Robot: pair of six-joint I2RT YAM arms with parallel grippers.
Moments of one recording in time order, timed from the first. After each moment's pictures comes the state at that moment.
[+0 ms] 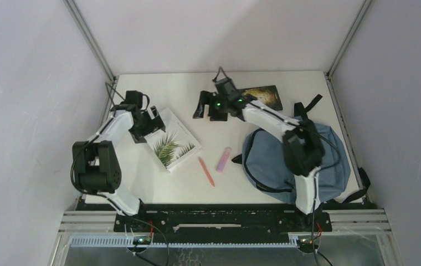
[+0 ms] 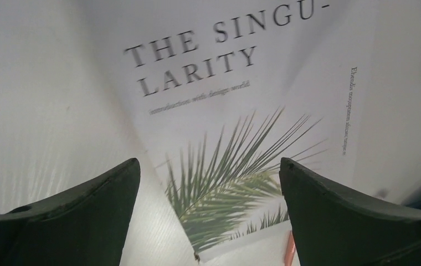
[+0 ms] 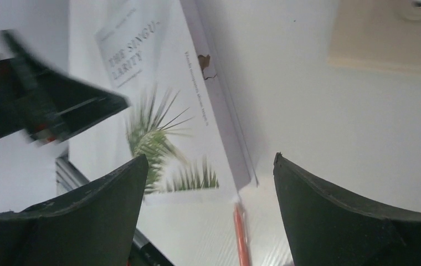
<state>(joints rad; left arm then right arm) -0.02 1.67 1.20 -0.72 0.04 -0.49 0.62 1.91 1.57 -0.36 -0.25 0.66</state>
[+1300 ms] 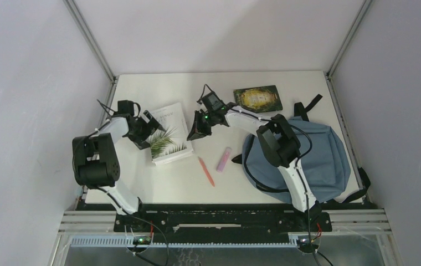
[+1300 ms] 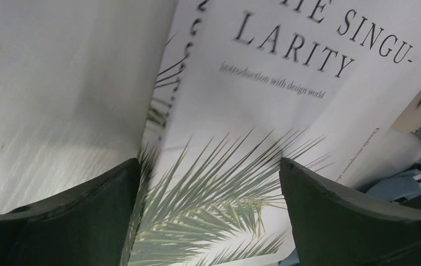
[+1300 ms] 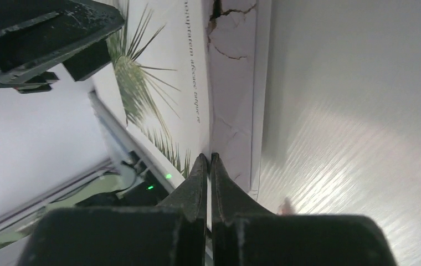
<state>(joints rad) 0.12 1.72 1.04 -0.45 0.29 -0.68 0.70 2.31 1.83 -0.47 -0.57 0.75</state>
